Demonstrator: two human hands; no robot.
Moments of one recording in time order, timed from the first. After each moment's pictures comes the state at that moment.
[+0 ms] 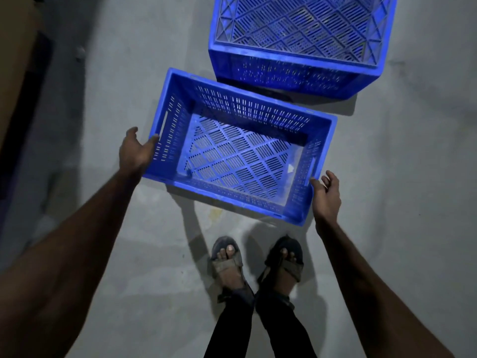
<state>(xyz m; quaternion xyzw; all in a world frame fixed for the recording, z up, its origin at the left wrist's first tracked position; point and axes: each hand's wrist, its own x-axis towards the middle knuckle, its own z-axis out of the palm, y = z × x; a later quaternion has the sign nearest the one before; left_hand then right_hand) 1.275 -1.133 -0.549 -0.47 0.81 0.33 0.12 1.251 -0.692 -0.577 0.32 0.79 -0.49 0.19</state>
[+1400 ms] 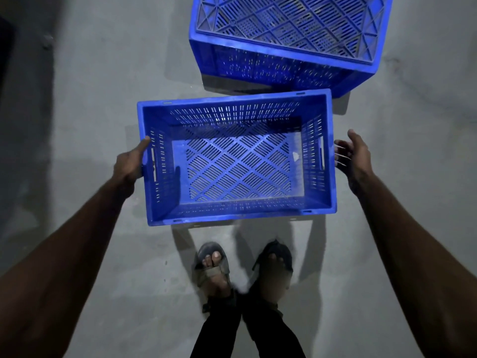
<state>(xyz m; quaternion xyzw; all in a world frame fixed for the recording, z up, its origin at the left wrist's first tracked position) 1.278 -1.114 -0.604 -0.54 0.67 0.49 0.14 1.109 -0.622 -0.603 0.35 0.69 -0.57 0.28</state>
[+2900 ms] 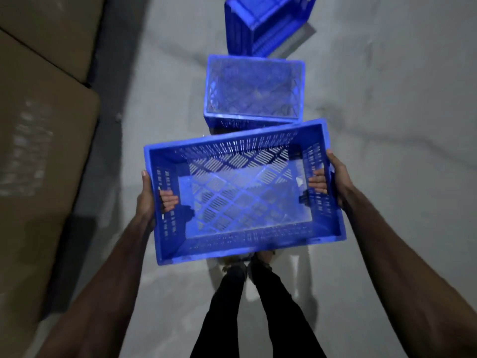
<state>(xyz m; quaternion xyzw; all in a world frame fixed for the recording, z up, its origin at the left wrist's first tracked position) 1.337 -1.061 -0.203 -0.54 0.56 0.61 0.17 1.174 -0.608 -0.173 0.33 0.66 -0.54 0.40</state>
